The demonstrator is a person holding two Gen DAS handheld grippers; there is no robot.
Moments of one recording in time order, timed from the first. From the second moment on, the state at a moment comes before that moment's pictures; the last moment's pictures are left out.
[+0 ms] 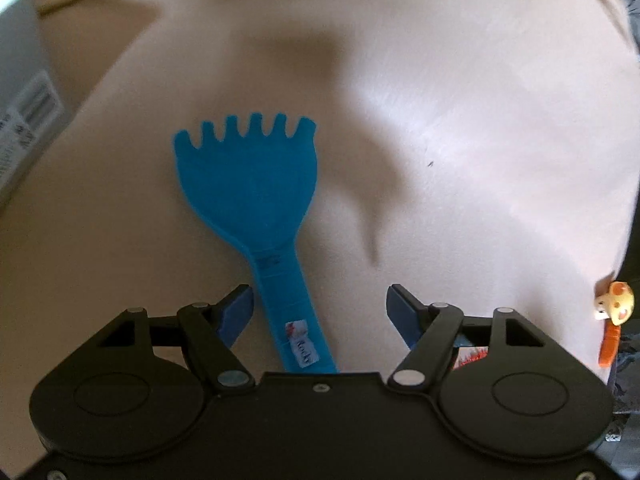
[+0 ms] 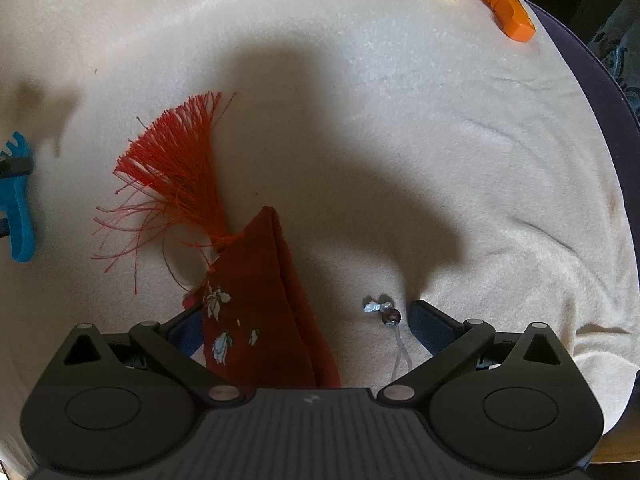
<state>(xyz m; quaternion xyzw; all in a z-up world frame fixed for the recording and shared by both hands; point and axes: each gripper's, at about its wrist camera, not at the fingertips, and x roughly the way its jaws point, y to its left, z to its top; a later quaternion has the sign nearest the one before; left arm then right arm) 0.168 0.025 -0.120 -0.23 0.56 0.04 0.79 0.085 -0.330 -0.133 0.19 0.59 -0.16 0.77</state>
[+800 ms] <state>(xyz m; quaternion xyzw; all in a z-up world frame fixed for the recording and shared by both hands) 0.139 0.022 -0.123 -0.10 0.61 0.03 0.79 0.082 -0.331 -0.124 0.19 0.61 -0.16 0.75</state>
